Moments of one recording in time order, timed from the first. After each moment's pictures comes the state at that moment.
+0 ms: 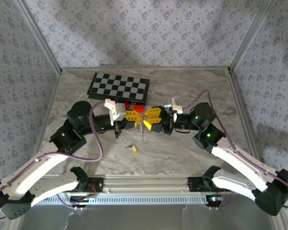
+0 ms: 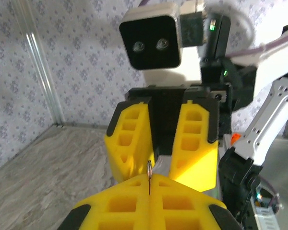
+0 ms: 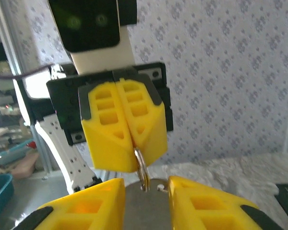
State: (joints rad) left arm -0.83 0.88 1.03 -0.20 0.53 0.08; right arm 0.73 0.95 0.82 0.29 -0.76 0.14
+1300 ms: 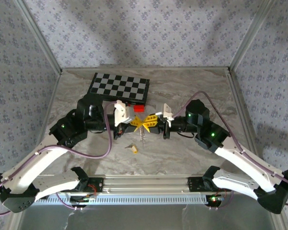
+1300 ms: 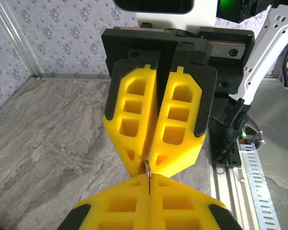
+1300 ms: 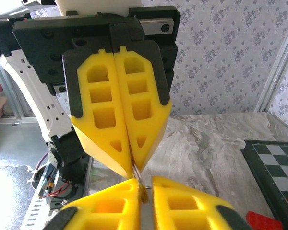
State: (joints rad) left arm -0.83 0.99 1.20 -0.58 0.56 0.27; right arm 0.81 0.96 0.95 -0.13 -0.63 -0.15
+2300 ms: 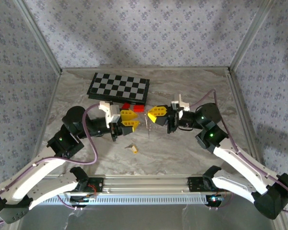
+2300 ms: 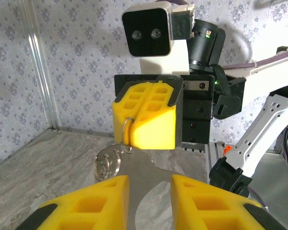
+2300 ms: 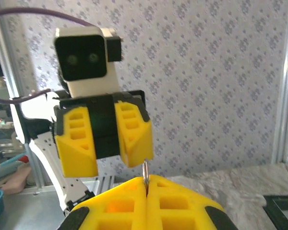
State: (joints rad) left arm -0.83 0.81 0.94 -0.09 0.53 -0.03; right arm 0.67 0.94 0.80 0.45 -0.80 0.27
